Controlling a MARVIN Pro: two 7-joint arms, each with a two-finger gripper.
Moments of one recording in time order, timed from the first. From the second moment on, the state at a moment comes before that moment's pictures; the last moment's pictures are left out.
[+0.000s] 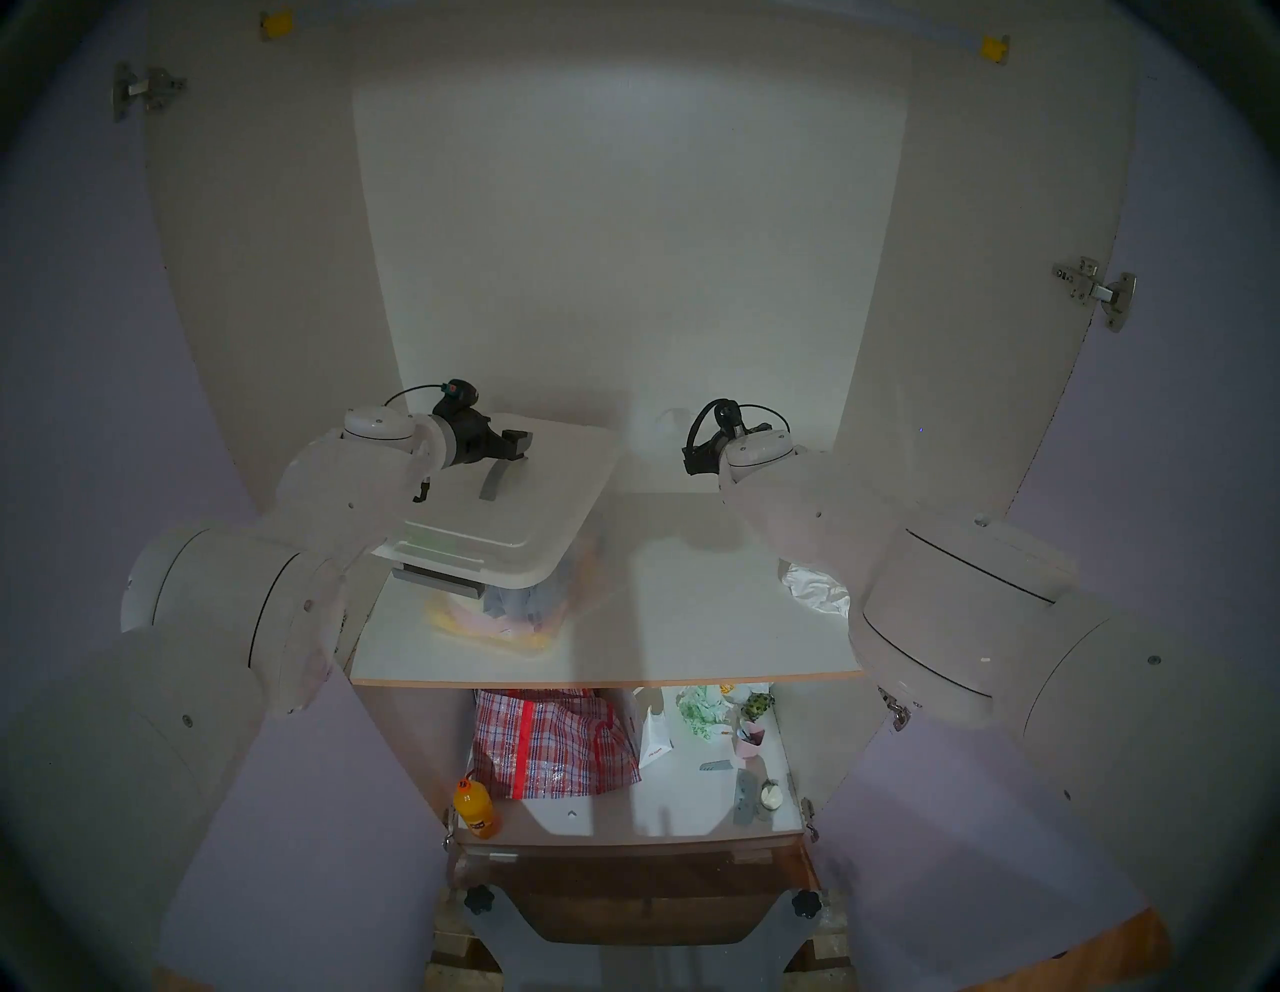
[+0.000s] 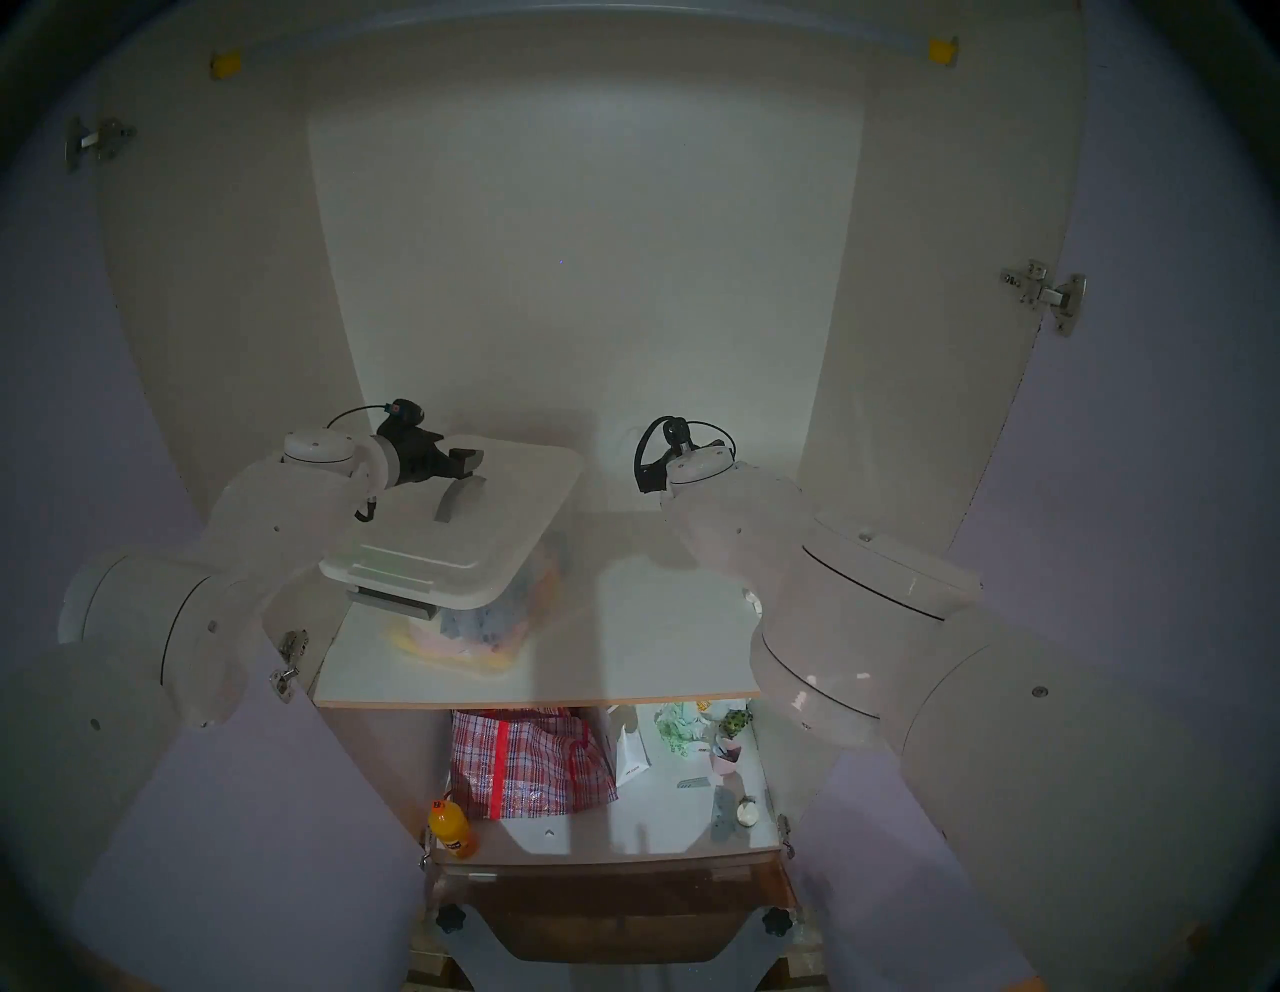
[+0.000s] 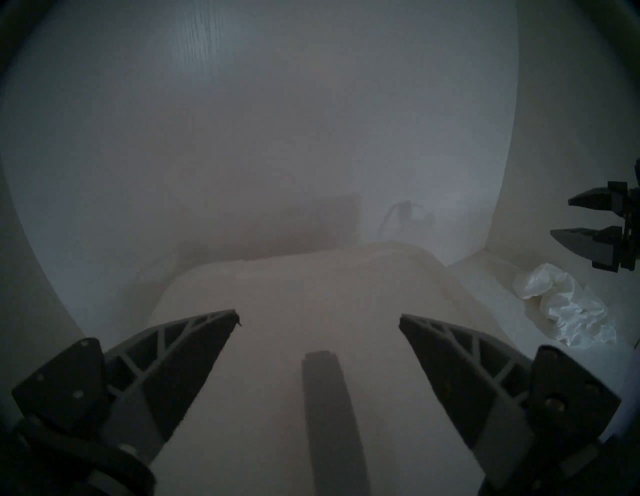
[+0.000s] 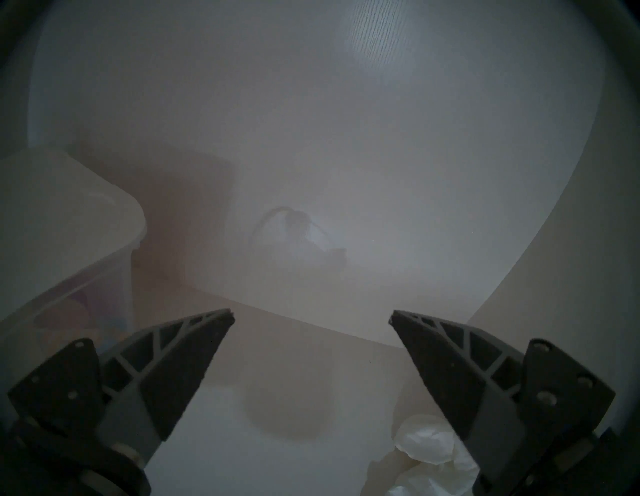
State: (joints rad) left arm 0.42 -1.25 -1.26 -0.35 -0.10 0.01 -0.57; right arm -0.33 -1.62 0.35 -0.12 0.91 0.05 -0.12
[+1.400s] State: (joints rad) left arm 0.96 -0.97 -1.41 -1.24 -0.12 0.35 -0.43; right arm -0.33 -1.62 0.35 -0.12 0.91 0.05 -0.12
